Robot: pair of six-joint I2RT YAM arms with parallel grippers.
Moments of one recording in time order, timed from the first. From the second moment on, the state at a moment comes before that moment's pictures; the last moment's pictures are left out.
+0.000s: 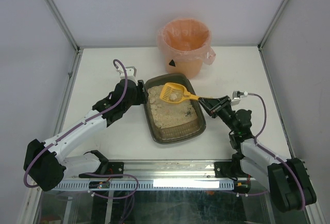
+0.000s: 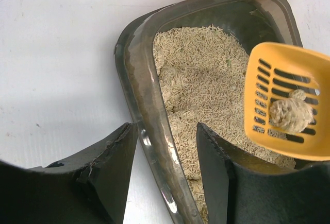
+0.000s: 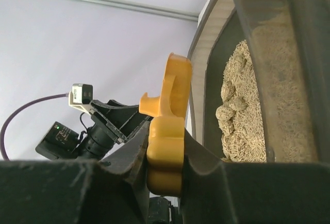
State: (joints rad) left arm -0.65 1.14 0.85 -0.25 -0.29 -0.52; right arm 0.28 0.93 0.10 0.87 -0.35 1.40
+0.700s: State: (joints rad) left arm -0.65 1.14 0.85 -0.25 -0.29 -0.52; right arm 0.28 0.93 0.10 0.85 -0.36 1.39
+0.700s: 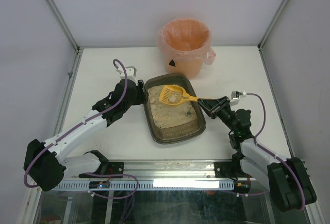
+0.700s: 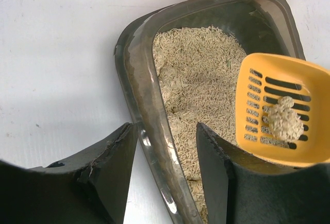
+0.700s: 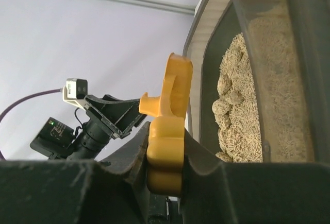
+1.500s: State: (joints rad) left arm -0.65 1.14 0.85 -0.25 -0.29 -0.52; right arm 0.29 0.96 0.13 0.85 -0.39 1.37
